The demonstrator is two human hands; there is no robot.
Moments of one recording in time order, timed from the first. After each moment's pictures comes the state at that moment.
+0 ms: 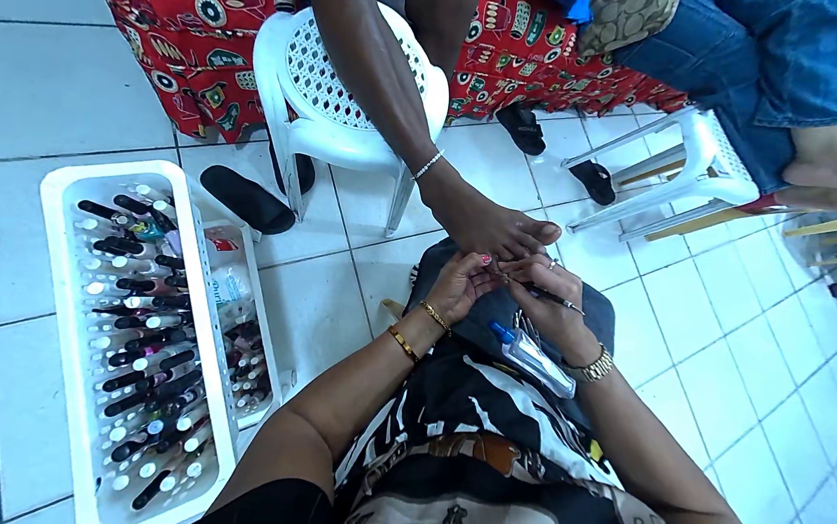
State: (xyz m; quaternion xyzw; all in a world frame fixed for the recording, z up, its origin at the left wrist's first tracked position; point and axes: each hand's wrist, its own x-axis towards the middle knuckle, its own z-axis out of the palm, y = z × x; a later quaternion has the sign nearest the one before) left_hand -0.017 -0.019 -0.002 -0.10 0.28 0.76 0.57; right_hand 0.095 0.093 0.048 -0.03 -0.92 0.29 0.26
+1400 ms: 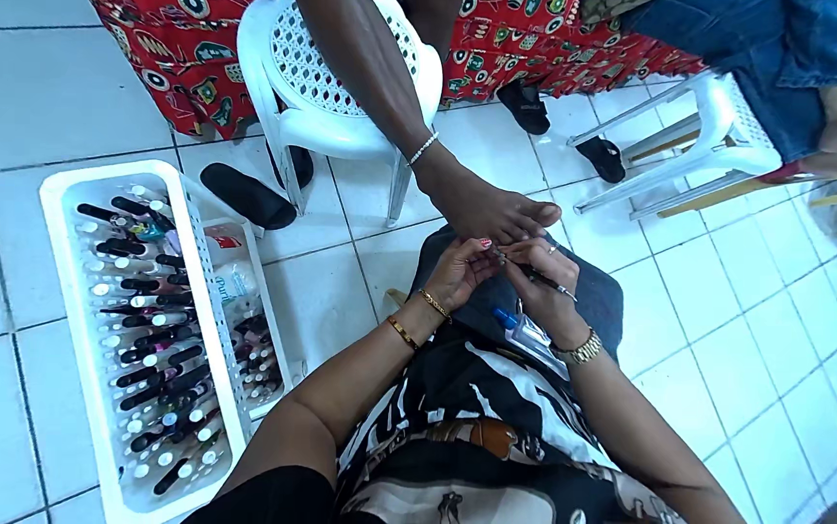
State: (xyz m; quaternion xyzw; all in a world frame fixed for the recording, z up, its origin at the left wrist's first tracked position) left_hand -0.013 -0.024 -0.005 -0.06 0.30 0.76 0.57; right_hand 0.097 0.085 0.033 -0.05 -0.91 0.29 0.31
